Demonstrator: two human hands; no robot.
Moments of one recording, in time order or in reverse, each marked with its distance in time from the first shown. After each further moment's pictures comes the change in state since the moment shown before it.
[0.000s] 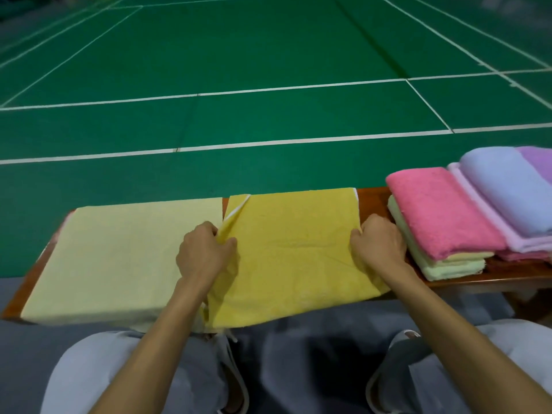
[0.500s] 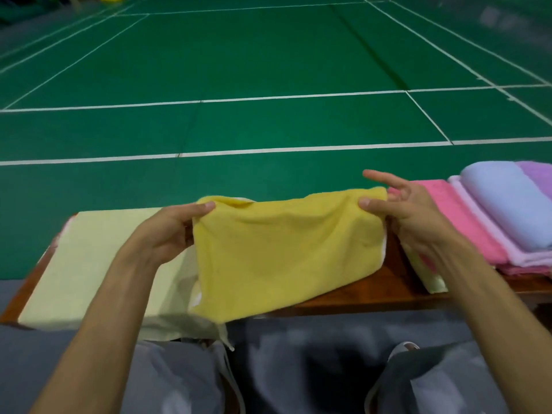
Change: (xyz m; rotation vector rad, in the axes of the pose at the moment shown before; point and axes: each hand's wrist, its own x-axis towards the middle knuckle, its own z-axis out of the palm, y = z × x) left_hand 0.037 0.002 -0.091 -1.052 -0.599 -0.210; right_hand 0.016 -0.012 -0.096 1.309 -0.393 -0.121
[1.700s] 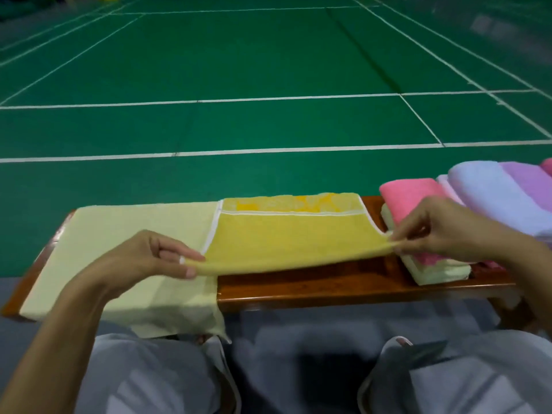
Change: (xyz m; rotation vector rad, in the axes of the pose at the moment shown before) left_hand -0.065 -0.019 -0.044 0.640 -0.204 0.121; right_hand -0.049 -0.045 -0.044 -1.143 -0.343 -0.038
